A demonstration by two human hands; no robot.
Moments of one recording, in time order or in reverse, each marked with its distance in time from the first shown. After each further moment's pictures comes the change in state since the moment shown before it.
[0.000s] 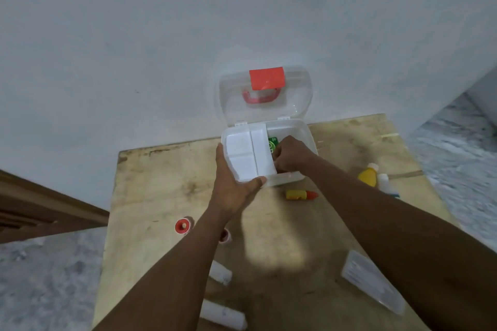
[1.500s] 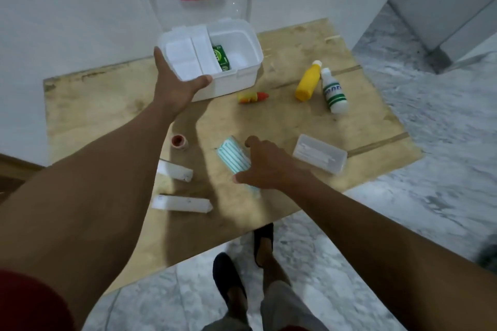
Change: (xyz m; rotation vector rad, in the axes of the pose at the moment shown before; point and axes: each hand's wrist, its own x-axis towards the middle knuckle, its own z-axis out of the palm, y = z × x) left_hand -0.005 -0.005 -0.003 0.183 -0.013 -0.130; right_hand -0.194 0.077 0.116 -0.097 -0.033 -0.020
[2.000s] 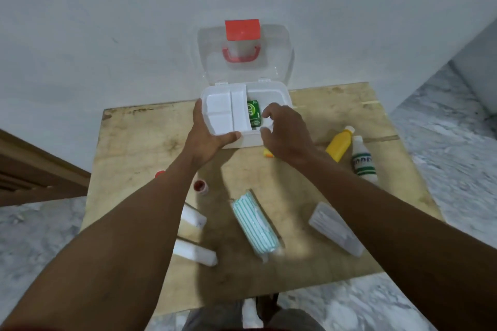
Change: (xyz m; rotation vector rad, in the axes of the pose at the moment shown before) left_hand 0.001 0.003 -0.002 -0.033 0.000 0.027; right_hand 0.099 -0.031 -0.116 0.040 0.461 -0.316
